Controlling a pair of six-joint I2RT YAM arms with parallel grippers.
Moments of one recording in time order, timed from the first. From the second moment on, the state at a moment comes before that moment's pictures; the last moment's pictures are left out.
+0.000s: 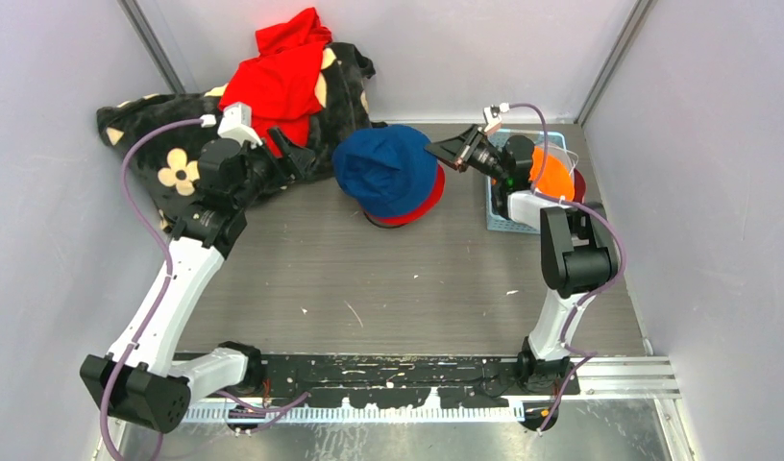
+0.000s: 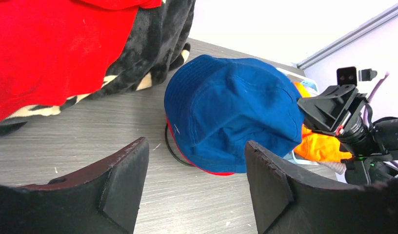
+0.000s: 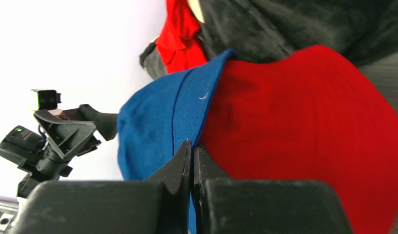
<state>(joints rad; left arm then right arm) -0.26 1.10 1.16 -0.27 0.03 -0.51 0.13 1.87 1.10 0.98 -0.82 1.21</state>
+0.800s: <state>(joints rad) -0.28 1.34 1.16 -0.11 0.12 -0.56 0.06 1.99 1.27 0.65 -0.80 1.05</state>
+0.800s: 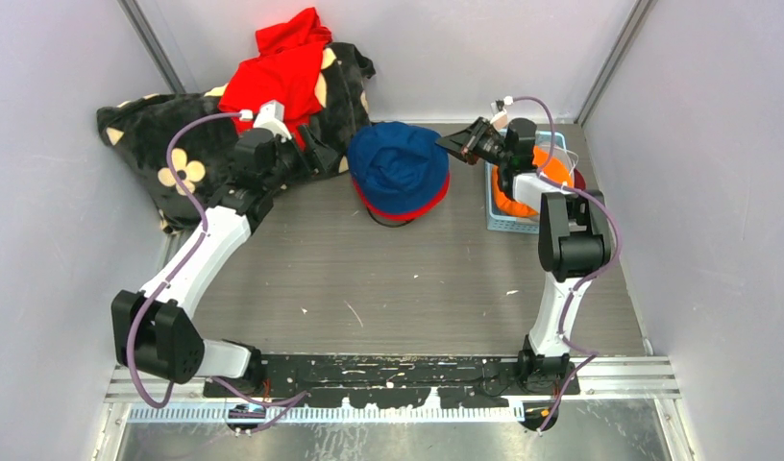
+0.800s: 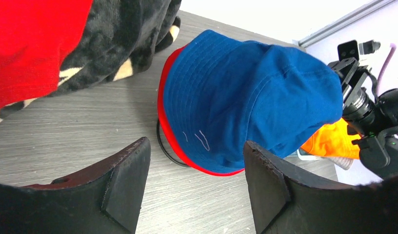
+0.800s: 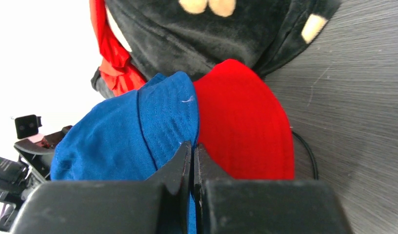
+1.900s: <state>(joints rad) -0.31 1.62 1.17 0.11 0.13 -0.61 0.08 2.03 1.38 0.08 -0.67 0.70</state>
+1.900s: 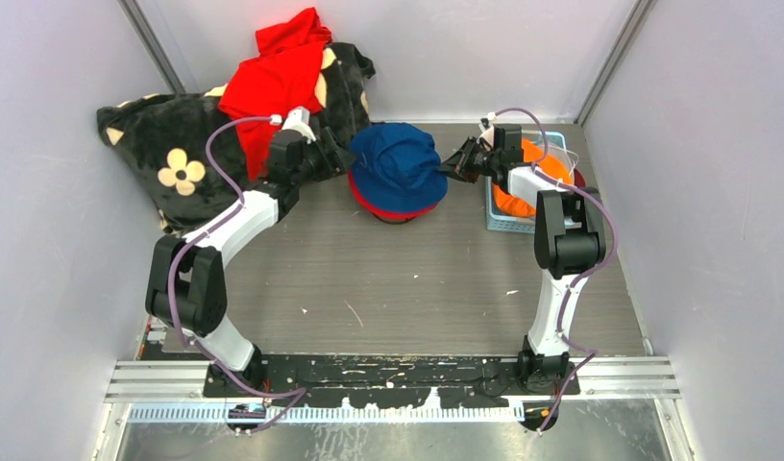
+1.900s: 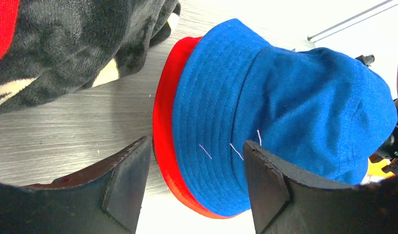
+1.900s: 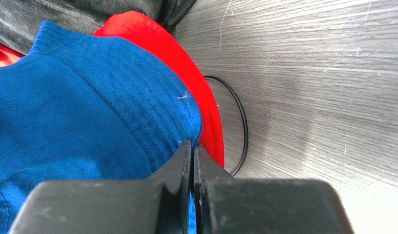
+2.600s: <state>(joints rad) -0.26 1.83 1.08 0.61 0.23 -0.79 0.09 2.01 1.36 0.08 -0.67 0.69</state>
